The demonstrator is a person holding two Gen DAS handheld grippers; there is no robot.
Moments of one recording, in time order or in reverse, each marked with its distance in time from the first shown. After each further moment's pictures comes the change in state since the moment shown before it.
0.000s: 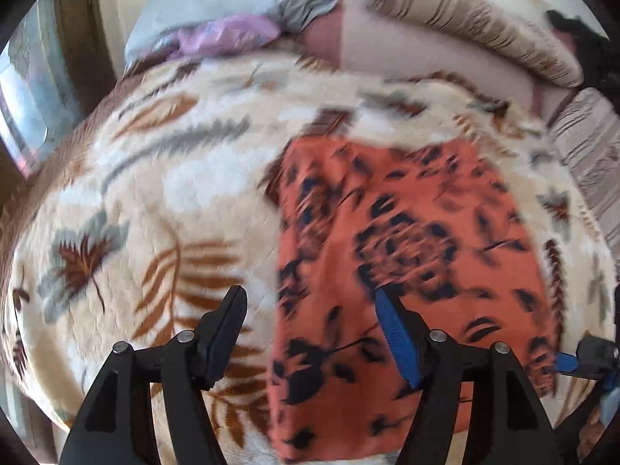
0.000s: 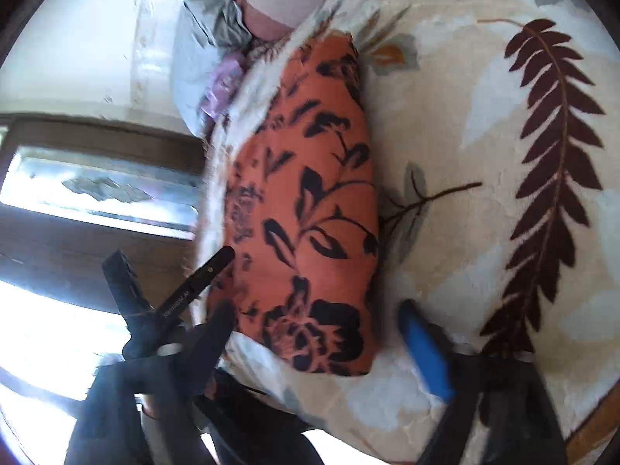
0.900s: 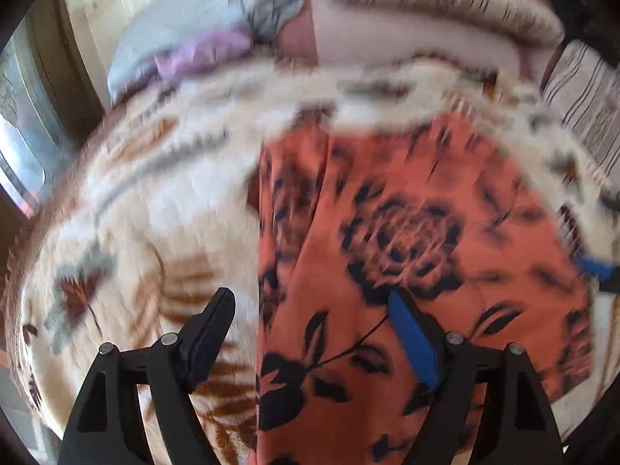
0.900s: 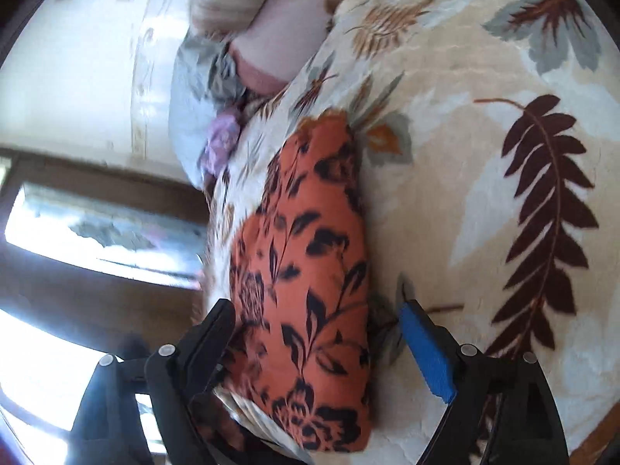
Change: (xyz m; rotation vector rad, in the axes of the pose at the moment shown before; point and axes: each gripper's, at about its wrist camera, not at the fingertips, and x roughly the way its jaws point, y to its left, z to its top) left arm 0.044 -0.003 -0.021 0.088 0.038 0.043; right arm -0.015 -0.007 0.055 0.079 -0.137 -0.001
